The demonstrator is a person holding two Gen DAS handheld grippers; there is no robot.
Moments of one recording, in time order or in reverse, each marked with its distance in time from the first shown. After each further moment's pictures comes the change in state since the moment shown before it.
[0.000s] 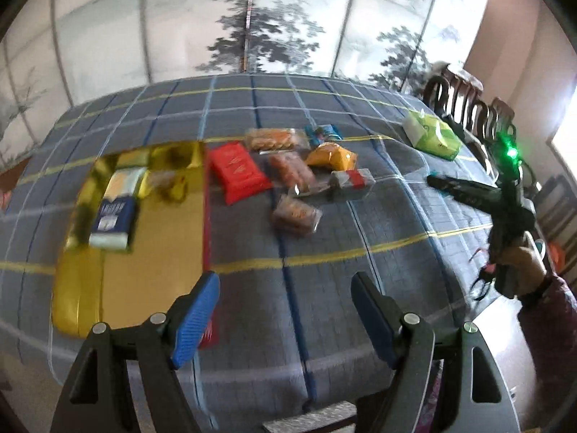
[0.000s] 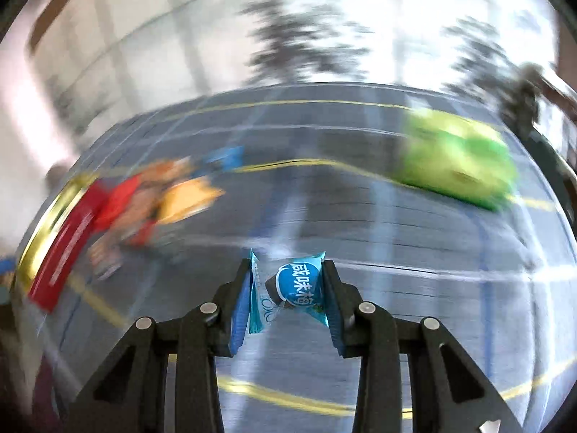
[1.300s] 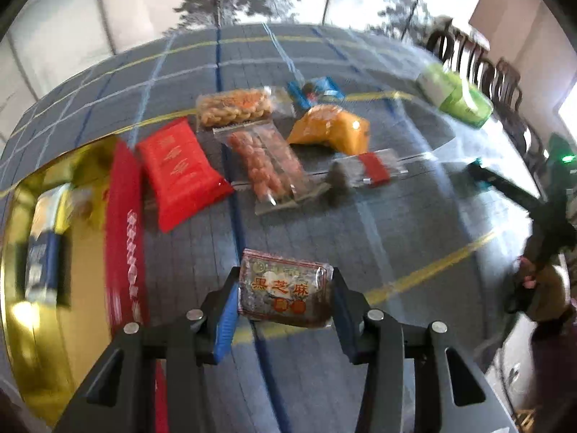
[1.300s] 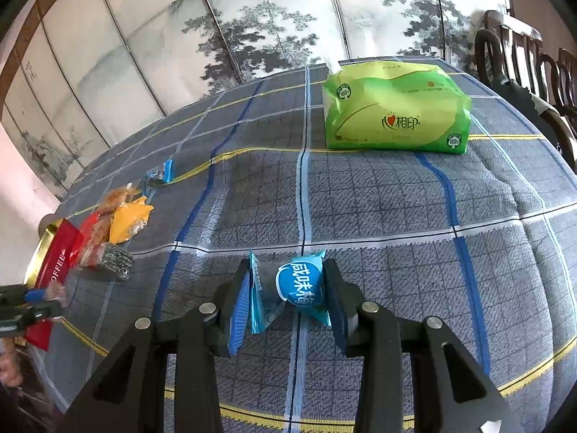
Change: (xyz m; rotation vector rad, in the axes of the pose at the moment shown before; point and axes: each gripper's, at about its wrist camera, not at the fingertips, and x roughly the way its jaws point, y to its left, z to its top) left arm 0.103 -0.018 0.040 0.041 0.169 -0.010; right arm 0.025 -0.038 -0.018 0.167 -0.011 -0.003
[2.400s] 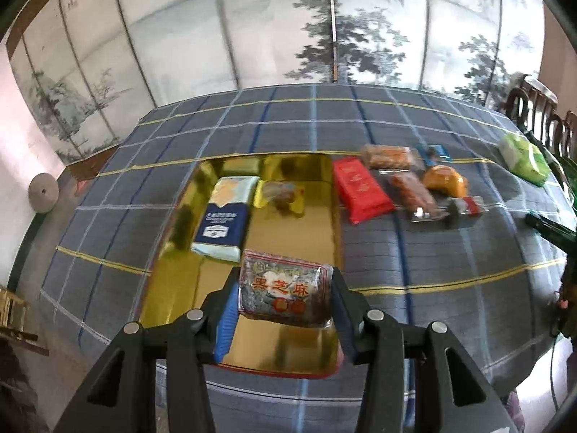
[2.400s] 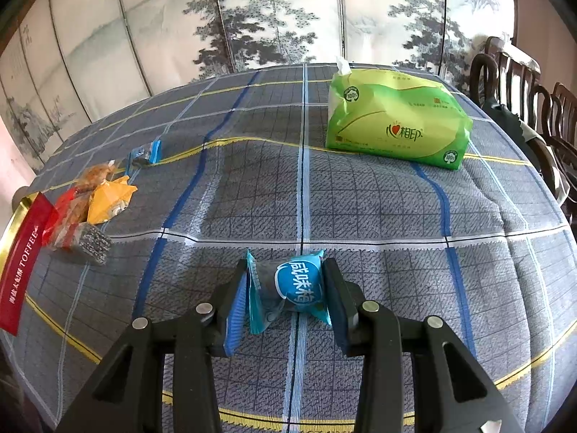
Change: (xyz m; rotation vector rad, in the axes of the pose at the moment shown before) left arm -0.100 0.087 -0.056 -0.169 -0.194 0.350; right arm 0.006 0.031 -0.003 -0.093 0.019 -0.139
